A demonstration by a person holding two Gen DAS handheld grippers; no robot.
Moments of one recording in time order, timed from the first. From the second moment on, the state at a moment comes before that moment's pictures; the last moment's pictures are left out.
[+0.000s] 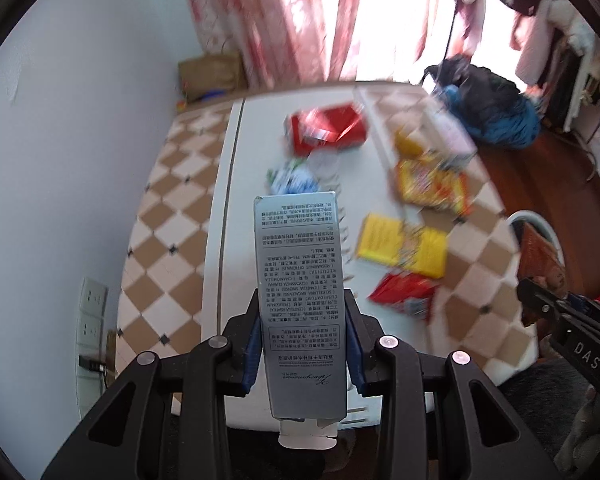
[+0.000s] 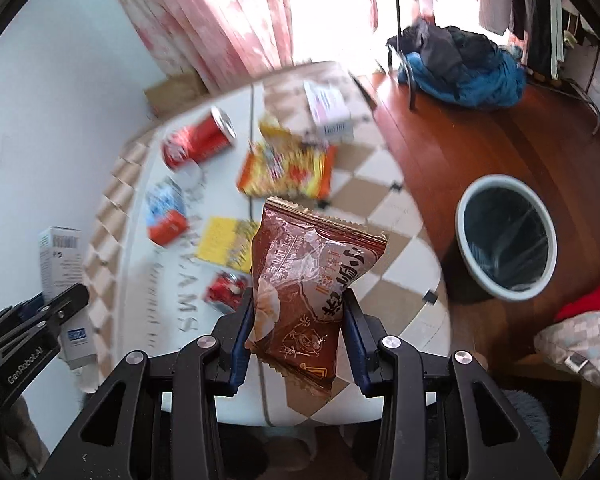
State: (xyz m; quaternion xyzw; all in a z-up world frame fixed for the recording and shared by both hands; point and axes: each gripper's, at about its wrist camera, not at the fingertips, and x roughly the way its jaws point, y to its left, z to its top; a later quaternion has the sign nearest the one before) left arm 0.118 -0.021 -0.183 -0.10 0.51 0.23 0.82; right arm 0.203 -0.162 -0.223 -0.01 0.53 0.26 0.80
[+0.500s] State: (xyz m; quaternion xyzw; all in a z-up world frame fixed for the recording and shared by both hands) left arm 0.254 -0.140 -0.098 -0.06 0.44 0.09 0.89; right arm 0.292 -0.322 -0.122 0.06 0.46 0.20 0.87
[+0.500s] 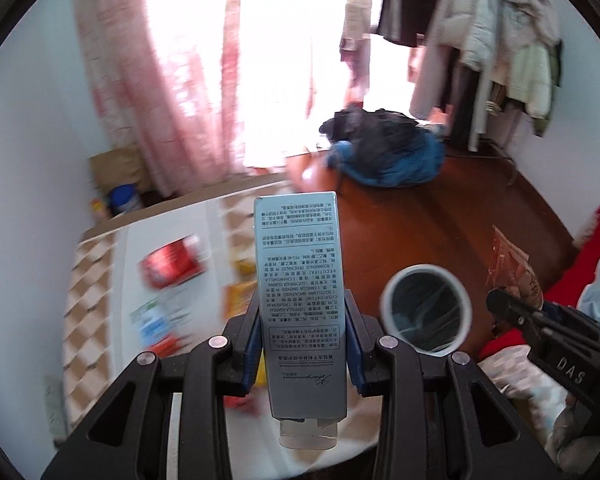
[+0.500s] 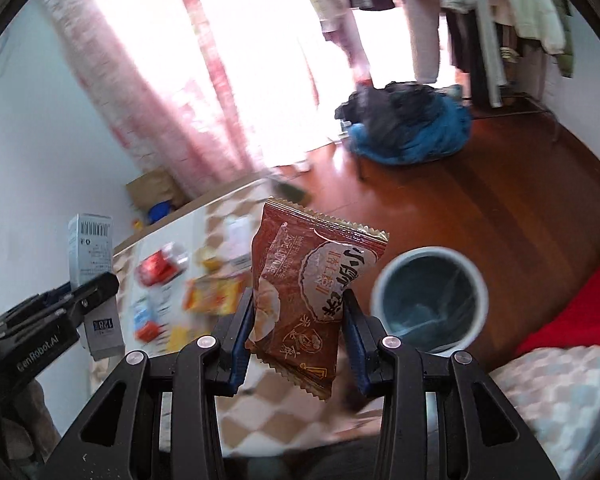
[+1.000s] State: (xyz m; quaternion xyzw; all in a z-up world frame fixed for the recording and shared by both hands) left arm 0.443 -0.278 -0.251 -0.12 0.58 -0.06 0.80; right arm 0.411 -0.466 -0.285 0.11 0.57 0.09 0.81
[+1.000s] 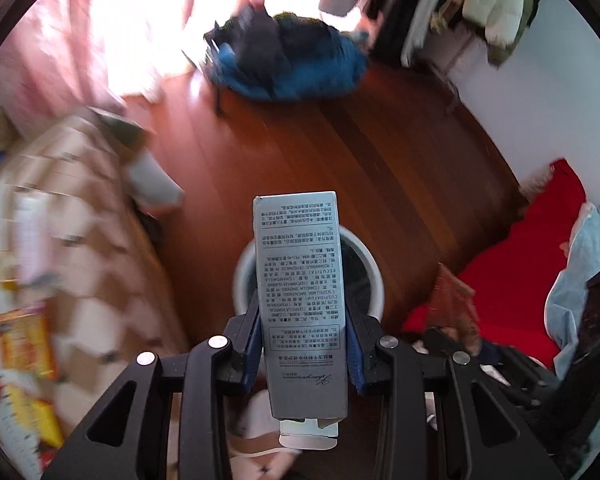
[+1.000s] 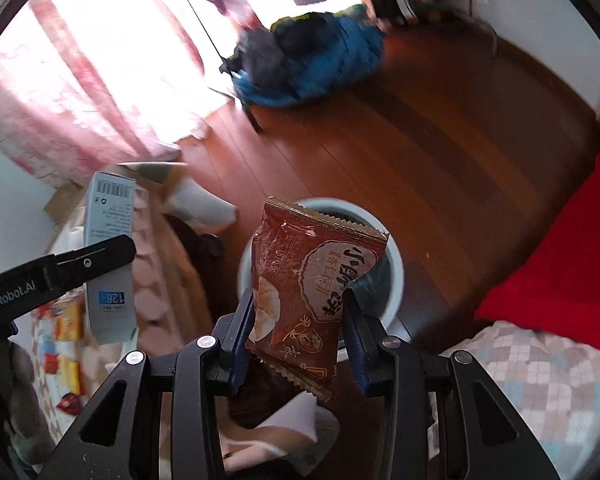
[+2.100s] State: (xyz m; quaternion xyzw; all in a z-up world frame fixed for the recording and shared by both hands) left arm 0.437 -0.294 -0.335 -0.02 0.64 0.04 0.77; right arm 0.441 -0.496 -0.395 0.05 0.66 0.01 0.75
